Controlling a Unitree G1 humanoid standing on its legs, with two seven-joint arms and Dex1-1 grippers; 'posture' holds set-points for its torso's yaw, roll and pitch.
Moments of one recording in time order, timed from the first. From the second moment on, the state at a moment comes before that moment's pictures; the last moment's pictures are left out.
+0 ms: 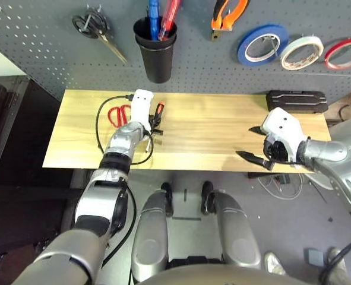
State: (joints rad) left arm -0.50 0.29 0.02 0.18 -0.09 0.72 -0.39; right arm -0.30 -0.66 0.10 -0.14 0.21 0.50 0.79
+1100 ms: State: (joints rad) left arm -0.54 0.40 0.36 -0.40 -0.42 0.71 -0.30; right arm -0.37 -0.44 -0.02 0.08 0.36 -0.04 0.84
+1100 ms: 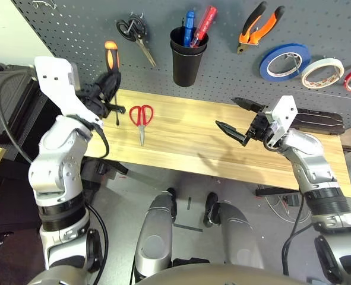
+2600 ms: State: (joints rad) left arm -1.09 0.05 0.25 0.16 -0.39 0.22 -0.04; right arm -0.37 -0.60 -0.18 -0.17 0.53 0.35 0.77
